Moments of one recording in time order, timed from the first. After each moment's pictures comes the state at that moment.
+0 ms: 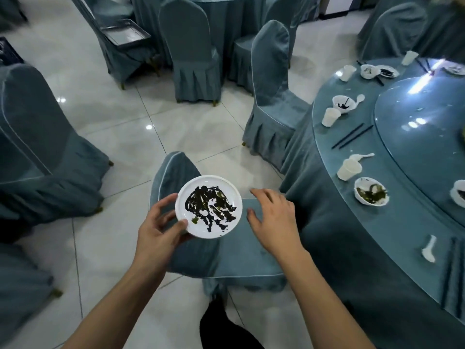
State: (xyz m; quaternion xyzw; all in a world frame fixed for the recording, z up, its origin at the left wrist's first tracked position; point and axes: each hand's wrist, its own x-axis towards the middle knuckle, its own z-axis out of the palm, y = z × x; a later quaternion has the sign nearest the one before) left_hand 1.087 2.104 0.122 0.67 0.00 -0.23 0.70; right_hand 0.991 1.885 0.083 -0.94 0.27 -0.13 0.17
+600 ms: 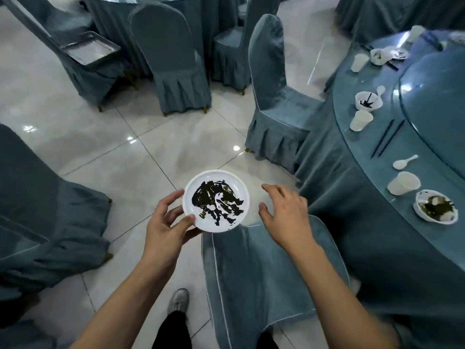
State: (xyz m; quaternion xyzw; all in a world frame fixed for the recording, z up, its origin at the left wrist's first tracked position) left_hand 1.367 2.078 0.125 0.67 -0.05 -0.31 0.67; right_hand 1.225 1.877 0.078 -0.90 0.38 -0.11 0.18
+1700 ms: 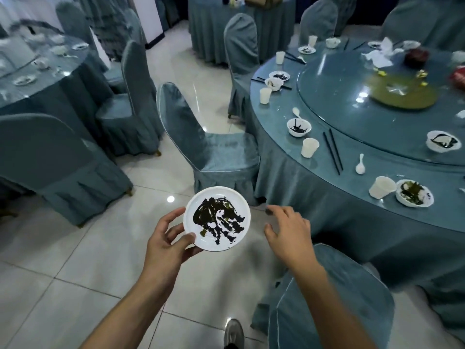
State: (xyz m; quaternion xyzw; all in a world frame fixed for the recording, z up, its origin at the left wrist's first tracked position) left_hand 1.677 1.824 0.148 0.61 -0.26 -0.51 0.55; right_hand 1.436 1.749 0.088 -0.71 0.67 -0.15 0.16
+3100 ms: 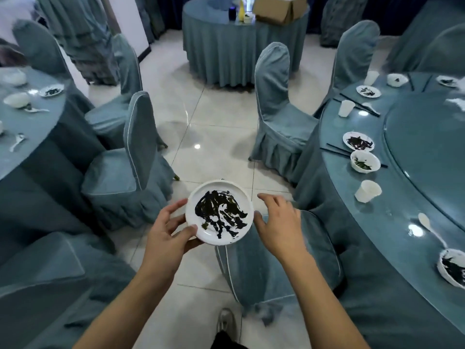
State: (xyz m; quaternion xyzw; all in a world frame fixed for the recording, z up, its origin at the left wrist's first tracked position) left_hand 2.094 1.145 0.164 0.58 -0.31 -0.53 0.53; right_hand 1.873 1.088 0.106 -0.69 0.69 -0.19 0.14
